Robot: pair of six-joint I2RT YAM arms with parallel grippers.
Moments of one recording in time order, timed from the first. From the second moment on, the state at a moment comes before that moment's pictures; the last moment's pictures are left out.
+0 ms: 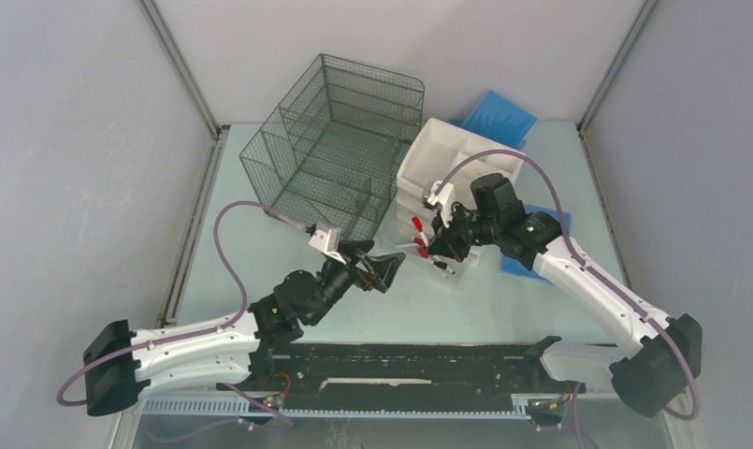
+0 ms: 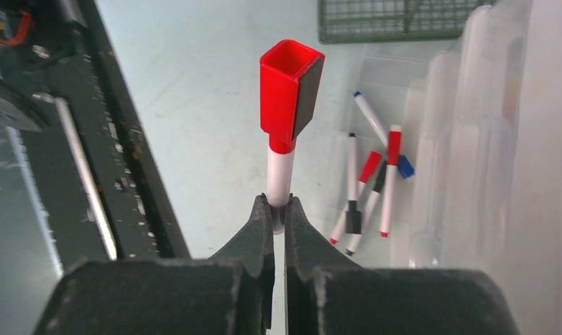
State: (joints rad) left arm -1.13 0.88 0.43 0.55 -0.44 -0.47; right arm 0.57 1.18 1.05 -0.58 -0.55 -0.29
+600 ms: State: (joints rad) left arm -1.09 0.67 0.32 0.36 -0.55 -0.44; right arm 0.66 1.34 1.05 -0.58 -0.13 -0.38
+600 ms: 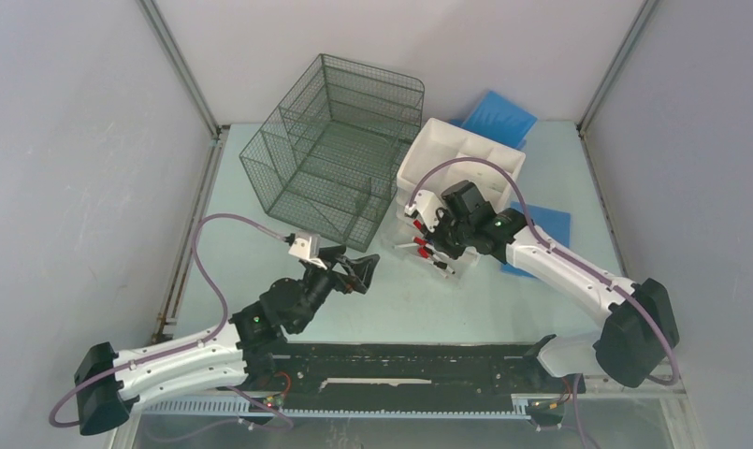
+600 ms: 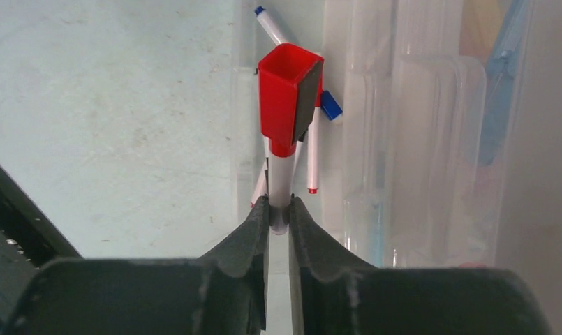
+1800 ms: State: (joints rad) left arm -1.00 0.87 0.33 0.31 -0.41 -0.48; right arm 0.57 1.17 1.09 -0.78 -0.61 -0.55
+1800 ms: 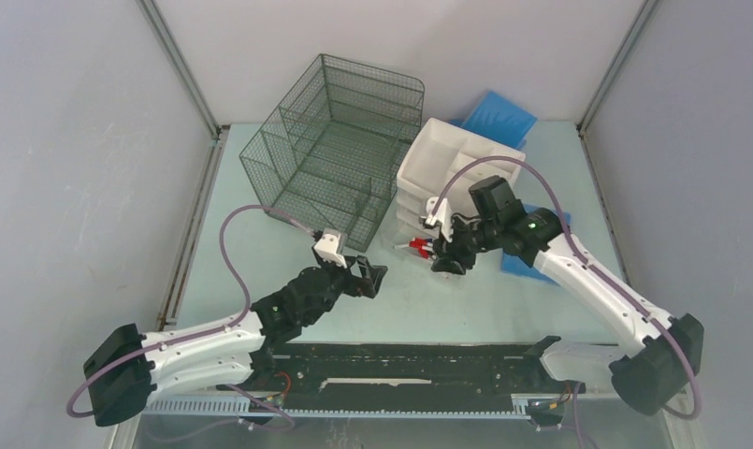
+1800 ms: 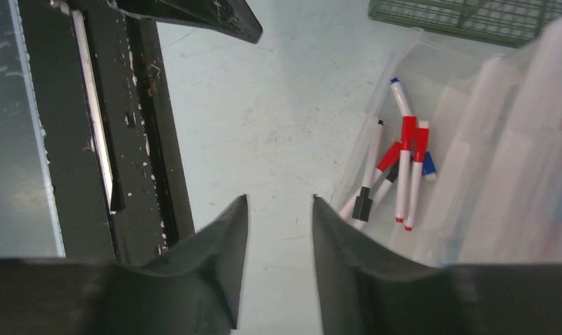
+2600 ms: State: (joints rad) left arm -1.00 0.71 0.29 0.20 -0.61 -0.53; right arm 0.88 1.63 1.05 -0.53 0.08 -0.45
